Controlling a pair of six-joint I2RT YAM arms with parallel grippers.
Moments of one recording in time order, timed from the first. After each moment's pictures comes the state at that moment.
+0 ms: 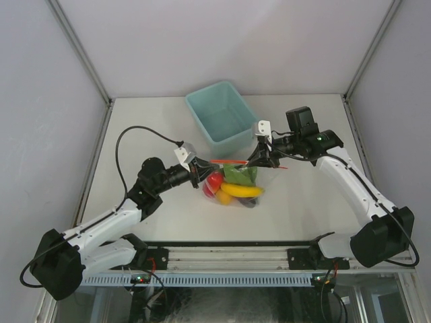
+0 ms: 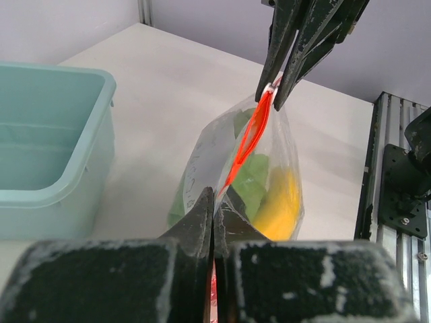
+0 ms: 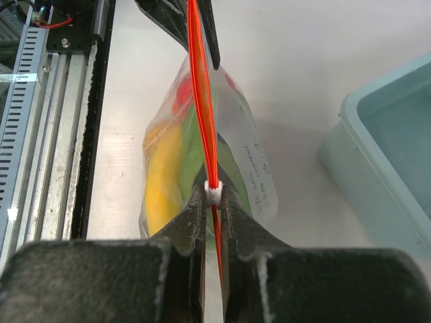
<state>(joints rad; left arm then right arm) -0.63 1.01 0.53 0.50 0.47 -0.13 0.36 1.33 1.25 -0.79 -1.01 -0.80</state>
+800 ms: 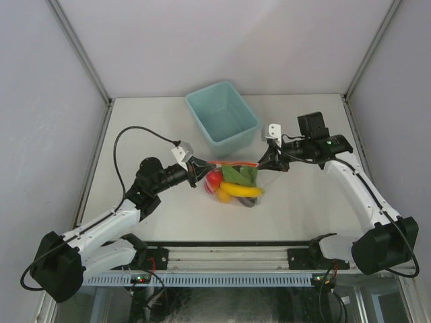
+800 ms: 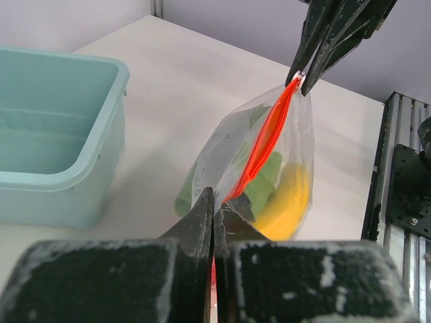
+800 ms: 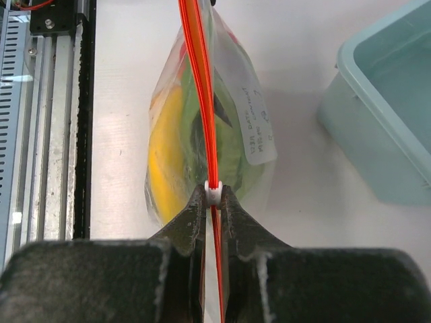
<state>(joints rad) -0.60 1.00 0.52 0.49 0.47 -0.13 0.27 1.27 1.19 -0.86 -1.00 -0.86</state>
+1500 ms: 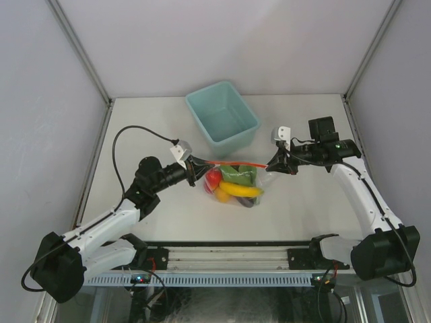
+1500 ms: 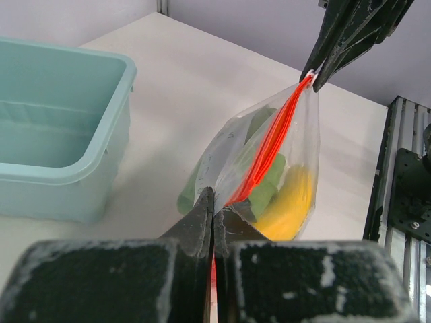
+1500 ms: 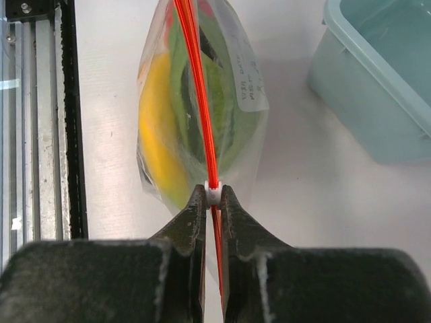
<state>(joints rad) -0.57 1.00 0.52 0.48 0.47 -0.15 0.17 1.21 1.13 -0.91 -0.99 -0.91</state>
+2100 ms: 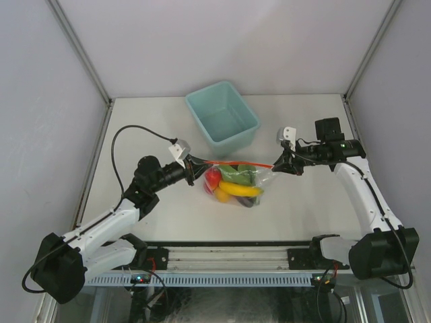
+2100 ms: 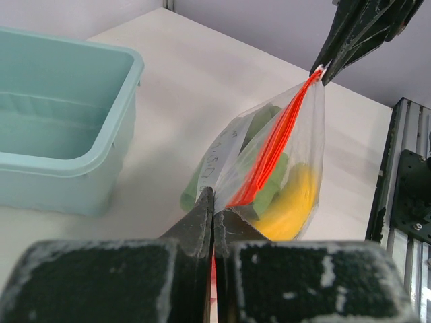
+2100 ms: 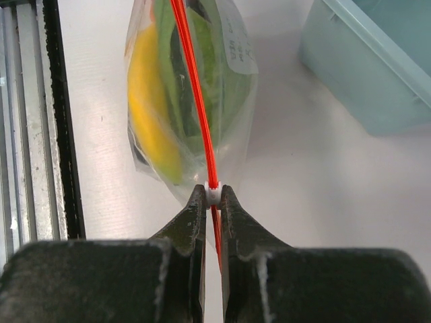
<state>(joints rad) -0.55 1.00 0.52 0.47 0.48 -0.16 0.10 1.21 1.13 -0.97 -0.98 -0.97</state>
